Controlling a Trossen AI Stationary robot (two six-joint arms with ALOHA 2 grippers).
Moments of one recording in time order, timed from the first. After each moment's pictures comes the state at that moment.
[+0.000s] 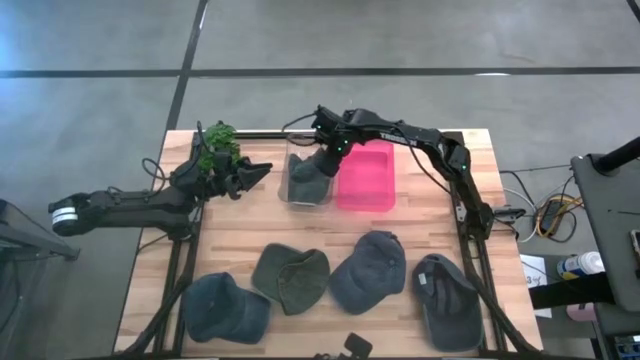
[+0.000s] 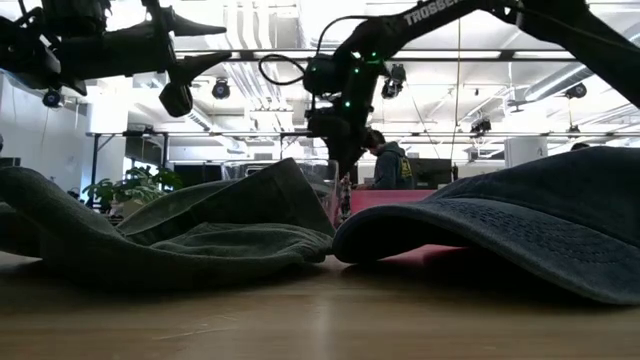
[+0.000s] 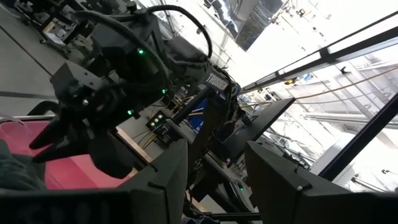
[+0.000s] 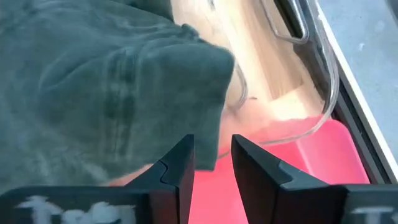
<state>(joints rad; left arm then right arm) 0.37 0.78 0.24 0.86 0.14 -0.82 -0.45 2.17 1.97 -1.01 0.06 0.06</state>
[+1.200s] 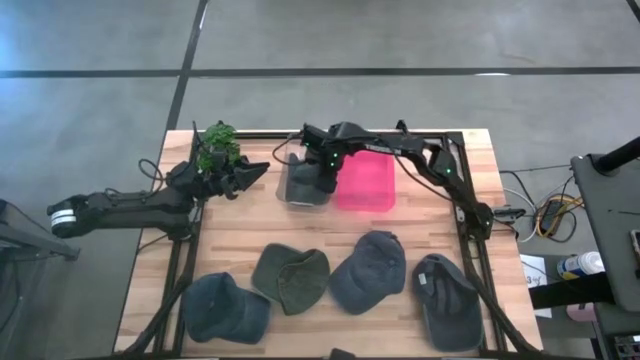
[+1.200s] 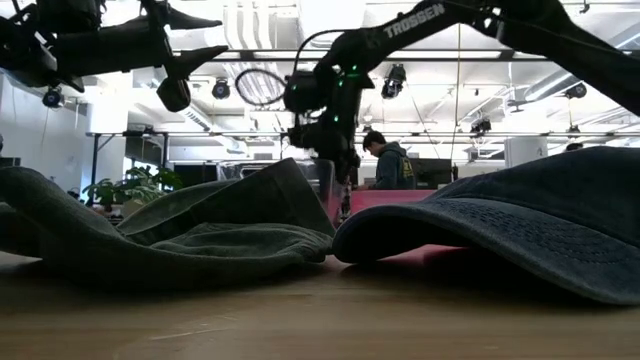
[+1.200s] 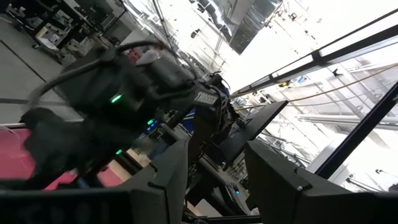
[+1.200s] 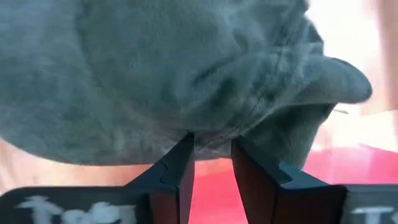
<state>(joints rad) 0.36 0.74 0.24 0.85 0.14 -0.82 -0.38 2.31 2.06 -1.09 -0.02 -0.08</state>
